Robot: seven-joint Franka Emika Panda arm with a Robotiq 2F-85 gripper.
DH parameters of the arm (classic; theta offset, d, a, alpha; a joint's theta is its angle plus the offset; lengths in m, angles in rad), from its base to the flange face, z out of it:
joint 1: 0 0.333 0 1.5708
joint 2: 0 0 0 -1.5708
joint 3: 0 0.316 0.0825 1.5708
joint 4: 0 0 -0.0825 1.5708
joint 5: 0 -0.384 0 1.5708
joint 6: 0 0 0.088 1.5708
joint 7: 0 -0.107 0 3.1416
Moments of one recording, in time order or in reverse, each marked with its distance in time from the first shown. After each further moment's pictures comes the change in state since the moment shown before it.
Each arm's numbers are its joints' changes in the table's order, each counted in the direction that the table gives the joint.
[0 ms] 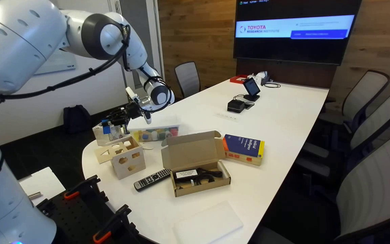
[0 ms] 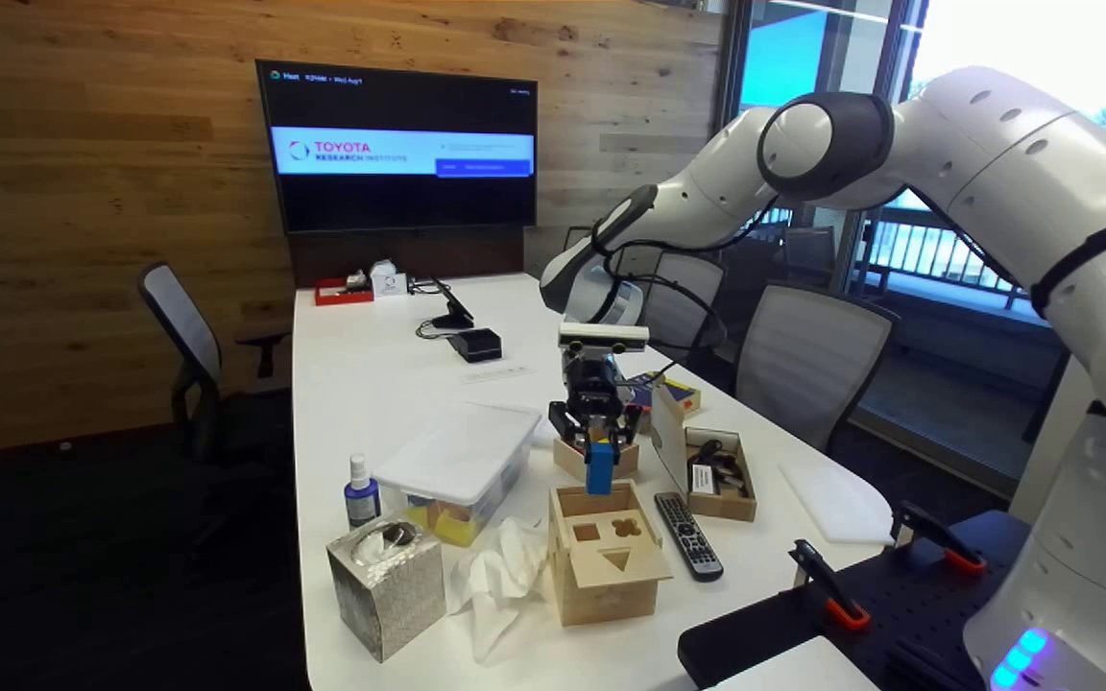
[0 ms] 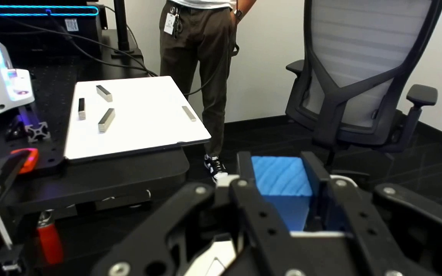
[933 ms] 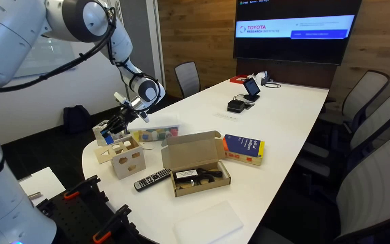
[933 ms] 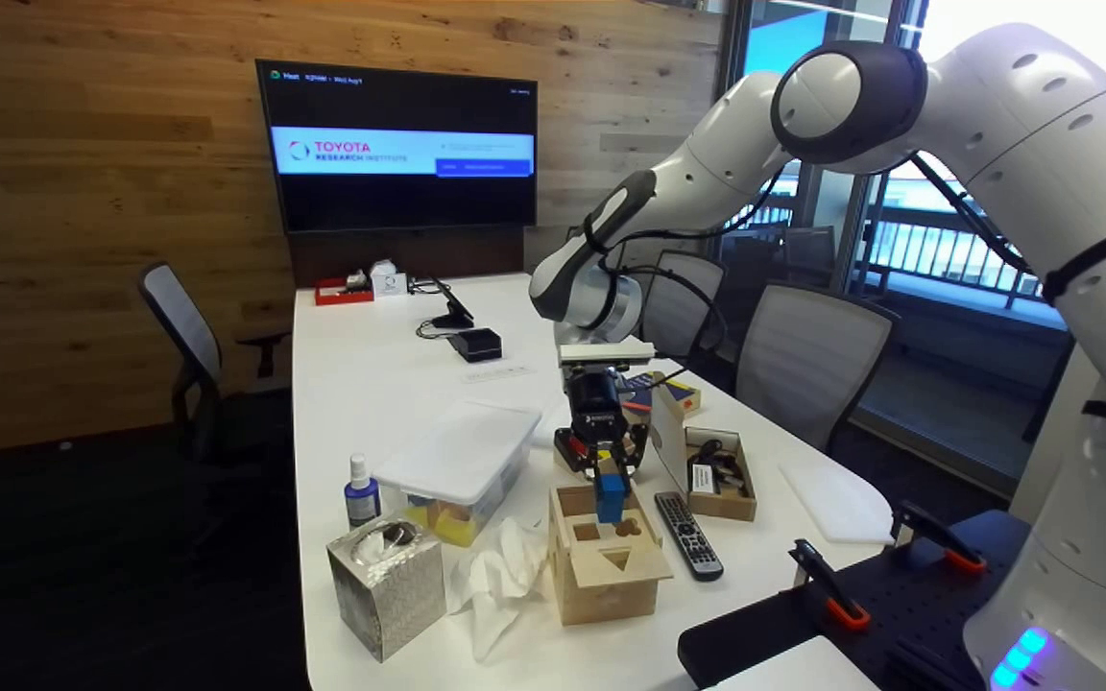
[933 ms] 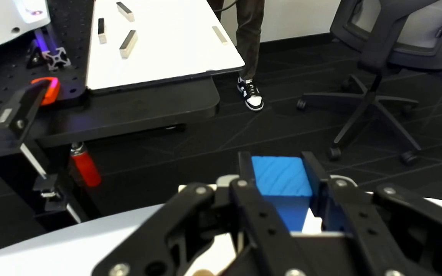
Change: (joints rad) arm 0.095 0.130 -0.033 -0.184 0.136 -0.276 0.034
